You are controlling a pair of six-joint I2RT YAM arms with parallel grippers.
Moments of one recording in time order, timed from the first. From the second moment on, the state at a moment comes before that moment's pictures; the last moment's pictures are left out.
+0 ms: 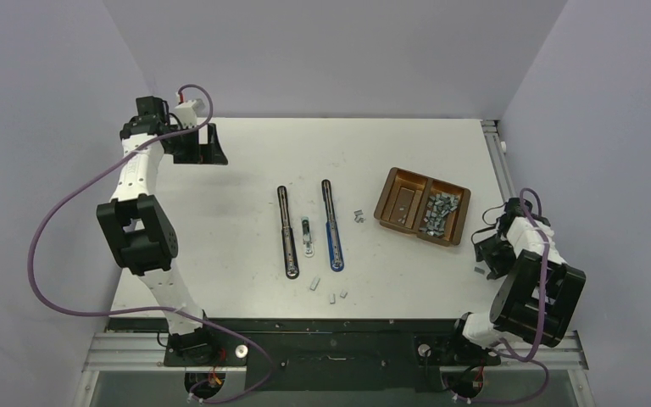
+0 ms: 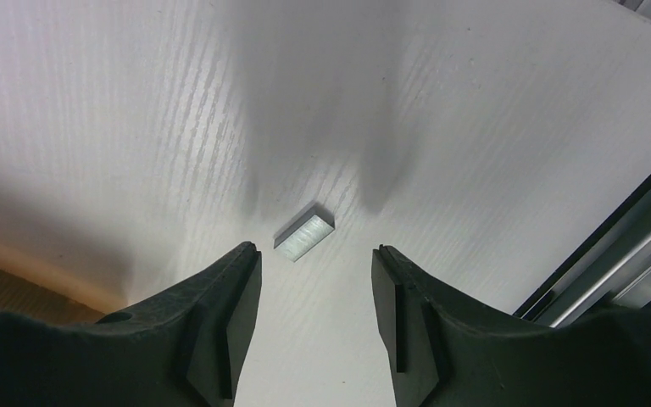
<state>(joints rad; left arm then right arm) 0.19 1.94 1.80 -0.87 0.56 0.20 -0.43 1.40 0.80 -0.81 0.20 0.77</state>
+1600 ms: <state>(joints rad) 0.23 1.95 1.81 -0.88 0.61 0.23 -0.35 1.53 0.85 -0.70 0.23 0.82</state>
